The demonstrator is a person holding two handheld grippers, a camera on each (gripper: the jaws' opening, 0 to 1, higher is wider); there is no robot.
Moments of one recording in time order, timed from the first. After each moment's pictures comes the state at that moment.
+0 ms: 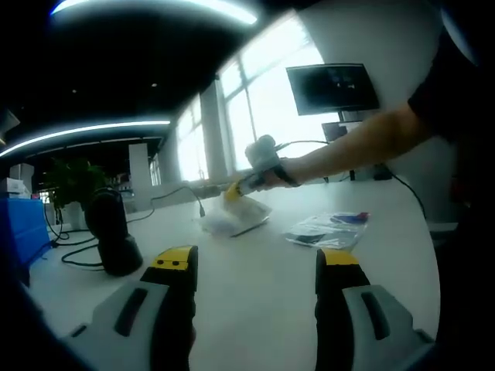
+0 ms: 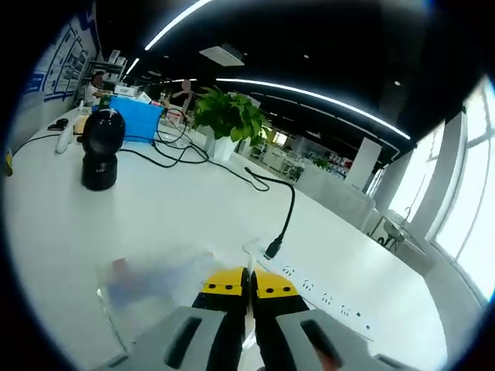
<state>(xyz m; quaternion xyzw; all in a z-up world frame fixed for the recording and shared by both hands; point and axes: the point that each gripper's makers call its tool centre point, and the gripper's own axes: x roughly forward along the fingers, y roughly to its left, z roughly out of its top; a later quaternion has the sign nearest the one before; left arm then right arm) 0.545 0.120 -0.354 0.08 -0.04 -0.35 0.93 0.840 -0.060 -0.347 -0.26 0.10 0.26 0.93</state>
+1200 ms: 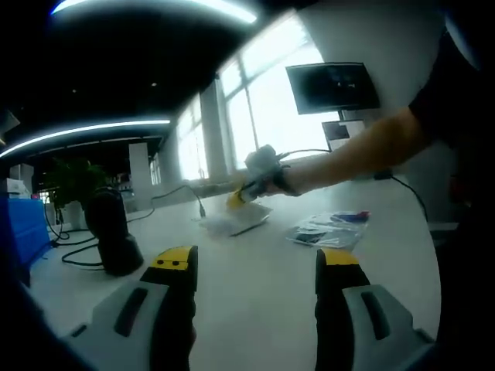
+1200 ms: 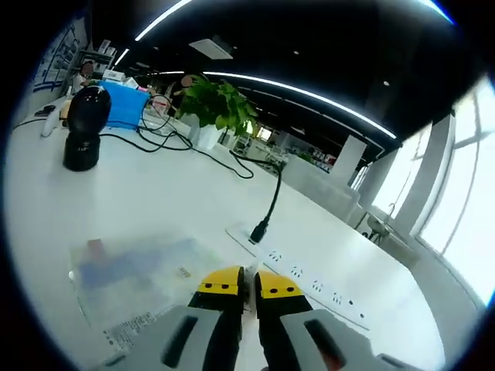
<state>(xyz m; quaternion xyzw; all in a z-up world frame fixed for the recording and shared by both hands) 0.545 0.120 -0.355 0.08 -0.04 -0.35 0.93 0.853 -0.077 -0.366 -0.26 0.10 0.21 0.94</state>
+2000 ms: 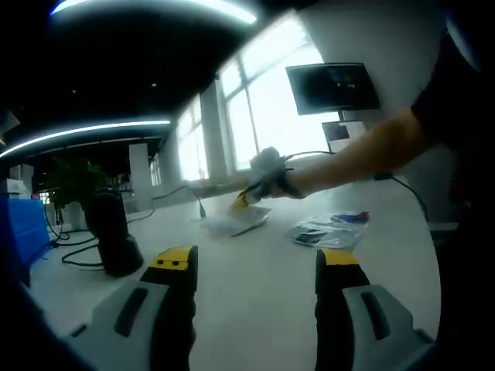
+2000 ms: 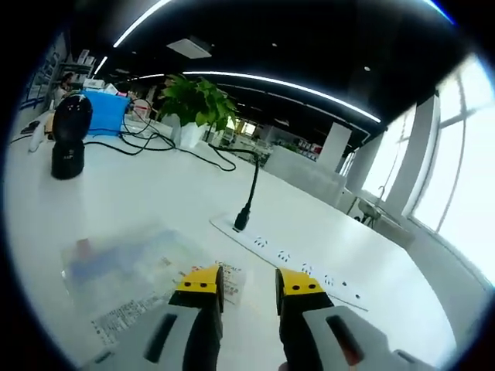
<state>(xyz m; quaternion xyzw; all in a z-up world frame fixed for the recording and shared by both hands) 0.545 0.120 -0.355 0.08 -0.04 -0.35 0.93 0.850 -0.104 -0.366 -0.22 0.11 0.17 0.96</state>
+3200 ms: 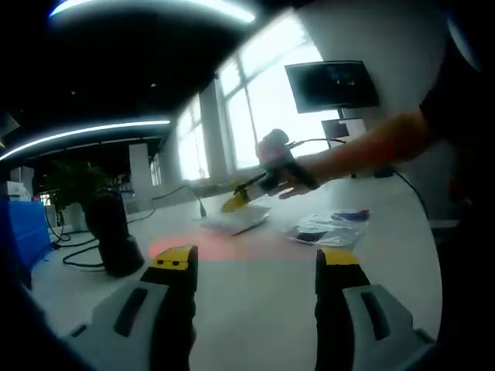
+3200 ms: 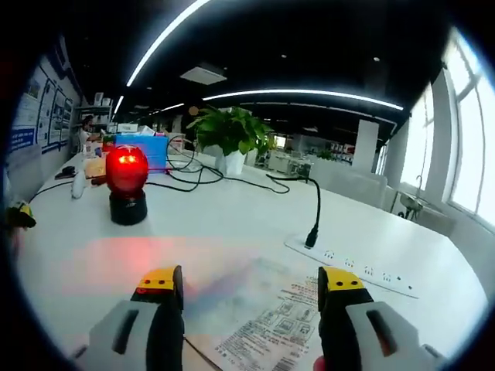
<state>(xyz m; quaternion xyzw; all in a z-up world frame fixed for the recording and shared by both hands) 0.545 0.119 -0.356 0.09 -0.04 -0.35 0.93 0.785 -0.027 -0.363 -0.14 0.12 0.29 0.94</state>
